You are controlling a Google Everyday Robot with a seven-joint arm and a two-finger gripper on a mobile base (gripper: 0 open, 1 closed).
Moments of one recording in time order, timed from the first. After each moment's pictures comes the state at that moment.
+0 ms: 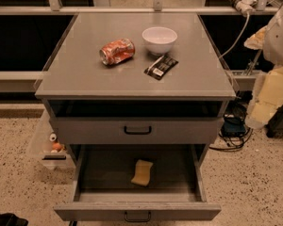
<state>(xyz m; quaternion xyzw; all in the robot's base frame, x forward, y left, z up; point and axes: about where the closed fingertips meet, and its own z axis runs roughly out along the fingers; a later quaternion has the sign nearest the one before) 0.438 -0.217 0.977 -0.60 0.78 -0.03 0.16</state>
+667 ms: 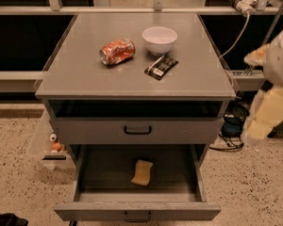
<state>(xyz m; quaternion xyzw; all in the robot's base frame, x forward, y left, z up) 0.427 -0.216 0.953 -0.59 0.79 -0.01 0.18</state>
